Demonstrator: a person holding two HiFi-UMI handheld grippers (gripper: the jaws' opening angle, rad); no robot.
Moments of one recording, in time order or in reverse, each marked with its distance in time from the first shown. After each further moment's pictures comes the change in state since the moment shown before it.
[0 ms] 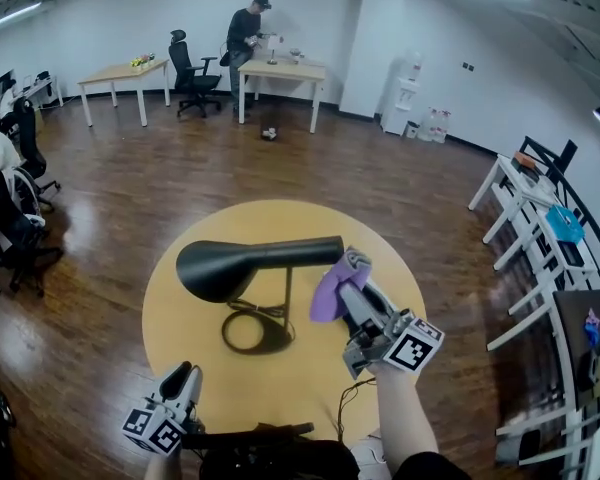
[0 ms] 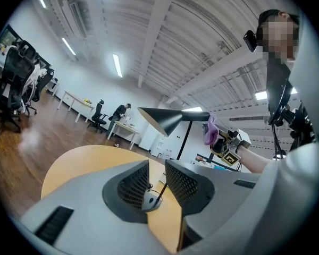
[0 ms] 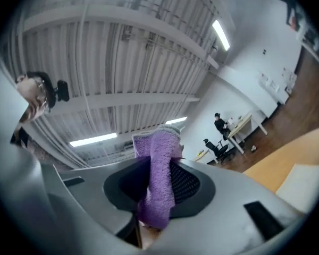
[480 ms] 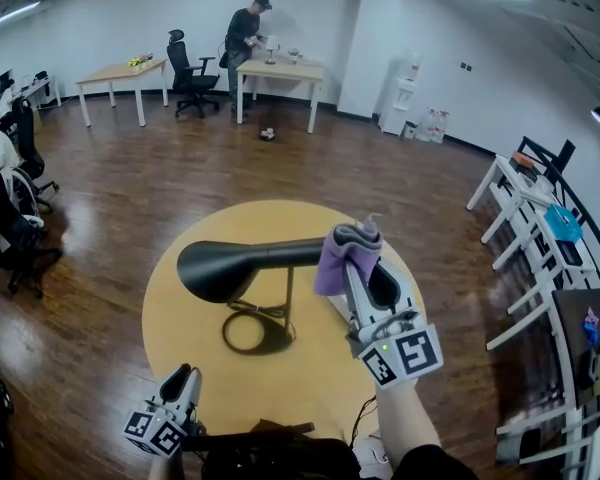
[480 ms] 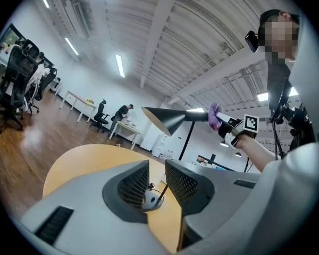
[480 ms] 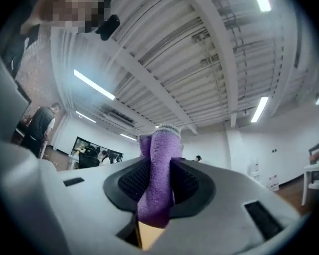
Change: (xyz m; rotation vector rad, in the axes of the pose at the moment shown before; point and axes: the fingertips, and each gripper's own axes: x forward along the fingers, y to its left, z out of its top) left arm -0.005 0.009 -0.007 -0.017 -0.008 0.019; right arm 0.025 0.049 0.043 -0.747 -0.037 -0.257
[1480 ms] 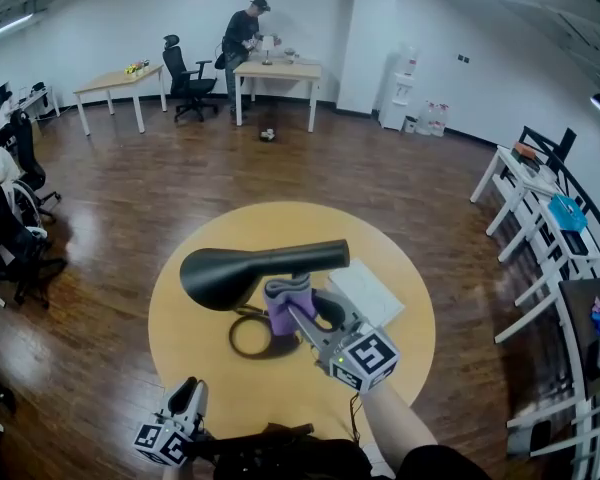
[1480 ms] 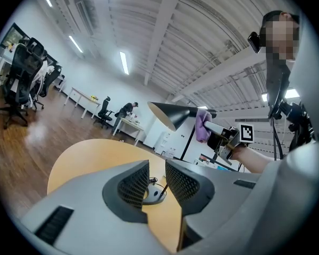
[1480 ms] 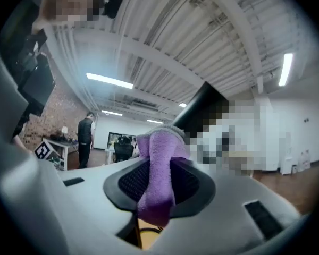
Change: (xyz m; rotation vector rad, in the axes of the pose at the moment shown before) left arm -0.010 0.010 -0.017 -0.024 0.032 0.039; right arm 0.015 0.084 -0.107 0.100 0.237 0.328
